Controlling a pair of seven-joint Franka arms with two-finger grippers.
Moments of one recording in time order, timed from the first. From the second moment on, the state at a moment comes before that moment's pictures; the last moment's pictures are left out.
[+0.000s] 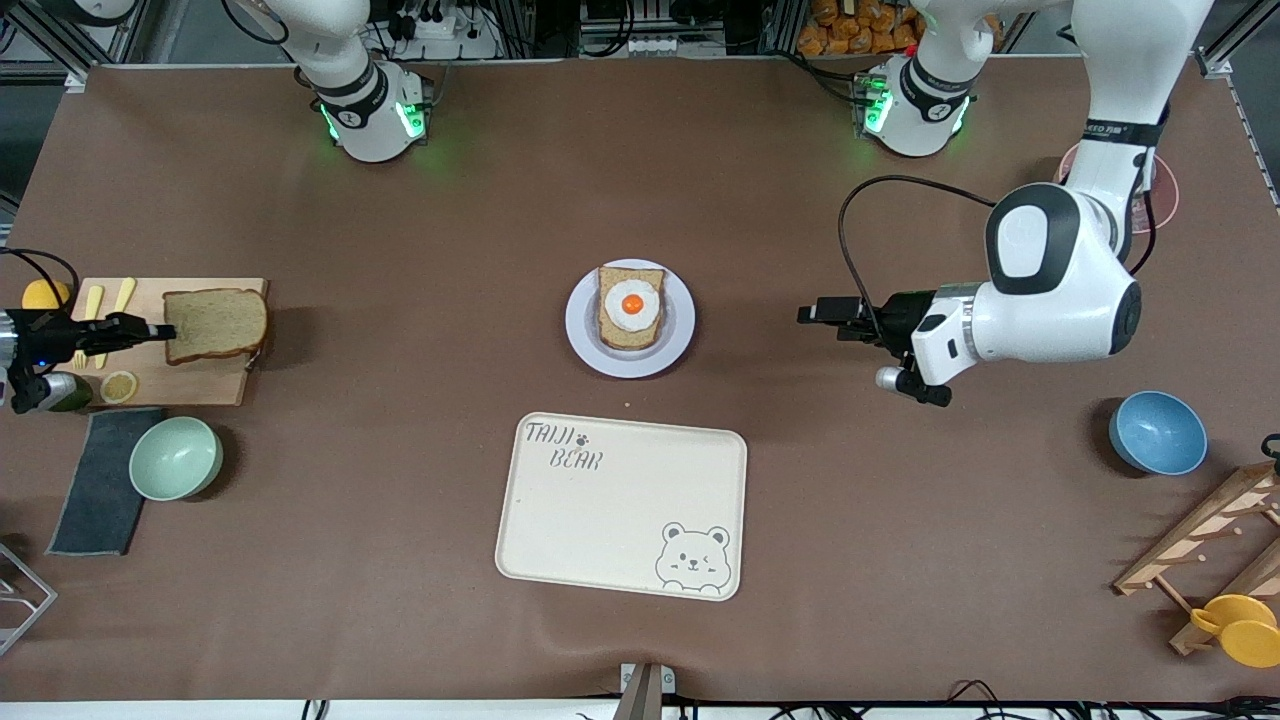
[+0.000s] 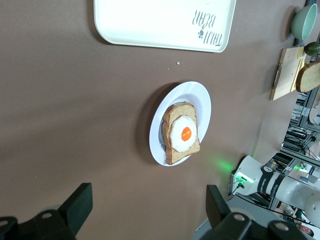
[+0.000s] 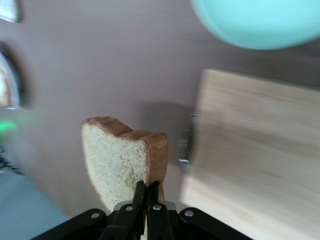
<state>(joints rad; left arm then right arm) 0.04 0.30 -0.29 -1.92 -0.74 1.93 0.24 -0.43 0.55 -0.10 -1.57 0.34 1.46 -0.78</state>
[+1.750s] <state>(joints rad) -0.08 0.38 -0.30 -2.02 -0.81 2.19 0.28 0.41 0.36 -0.08 -2.11 1.13 2.20 -0.28</state>
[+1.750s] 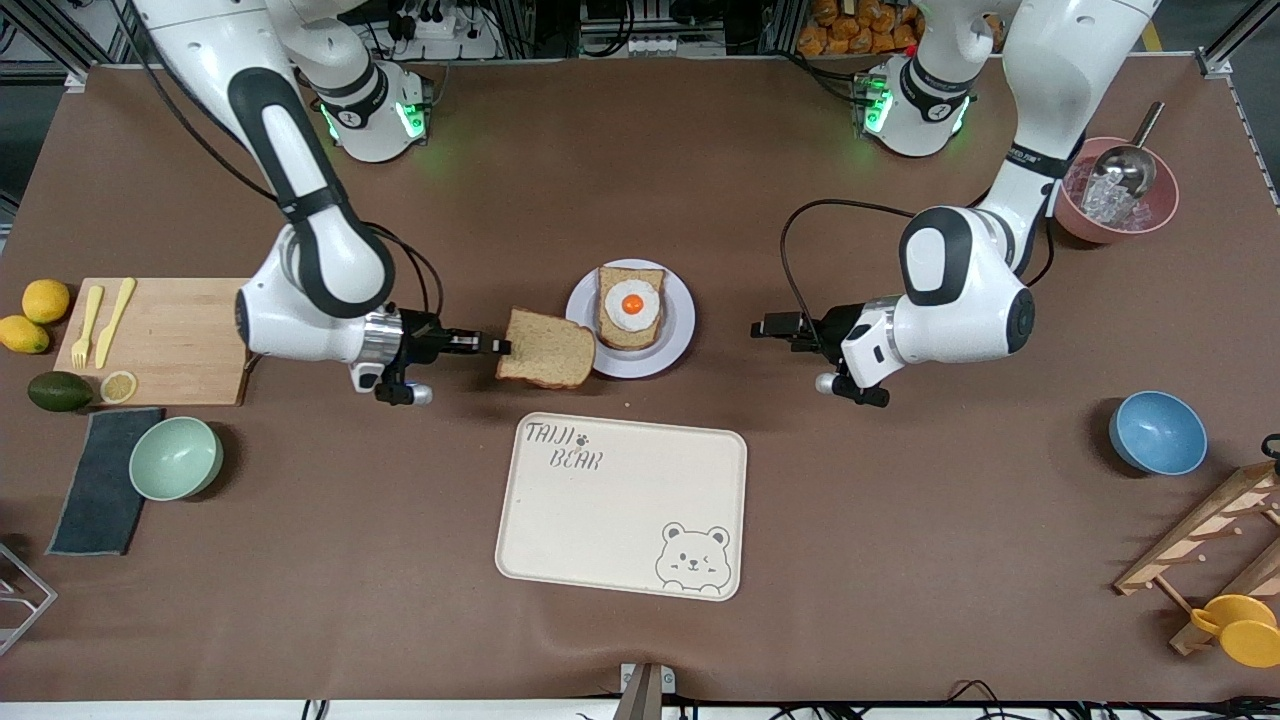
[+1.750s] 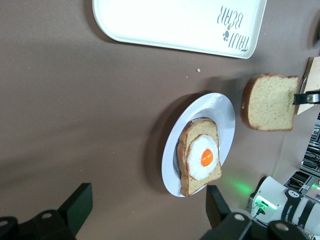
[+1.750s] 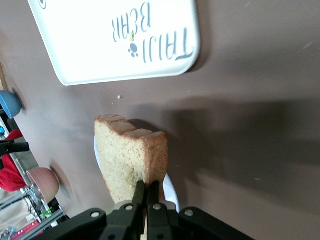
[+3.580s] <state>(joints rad) -0.23 0.61 -0.30 -2.05 -1.46 2.33 0.87 0.56 0.32 -0.17 -2.19 1.08 2.38 -0.23</state>
